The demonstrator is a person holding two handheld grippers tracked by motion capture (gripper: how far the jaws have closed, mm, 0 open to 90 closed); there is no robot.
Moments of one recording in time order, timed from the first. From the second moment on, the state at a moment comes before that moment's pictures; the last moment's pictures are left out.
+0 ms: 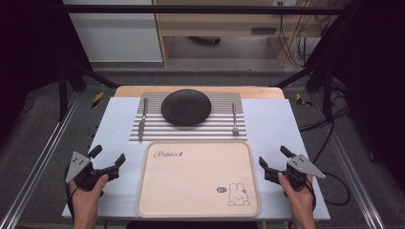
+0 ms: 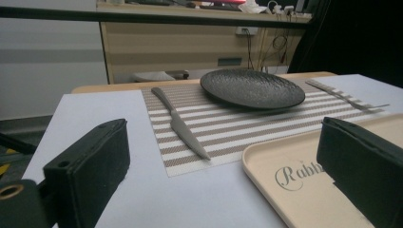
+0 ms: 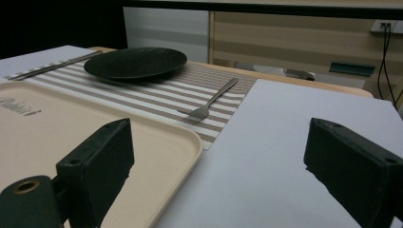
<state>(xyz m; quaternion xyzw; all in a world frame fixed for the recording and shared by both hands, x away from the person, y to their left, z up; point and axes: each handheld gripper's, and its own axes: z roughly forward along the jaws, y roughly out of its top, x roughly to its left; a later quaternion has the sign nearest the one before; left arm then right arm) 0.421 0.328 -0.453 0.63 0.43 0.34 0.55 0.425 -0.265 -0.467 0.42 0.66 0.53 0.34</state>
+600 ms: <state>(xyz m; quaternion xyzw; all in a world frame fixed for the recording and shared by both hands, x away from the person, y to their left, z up) 0.421 0.323 -0.457 0.64 0.44 0.33 0.54 0.415 -0.263 -0.465 0.43 0.66 0.52 0.32</state>
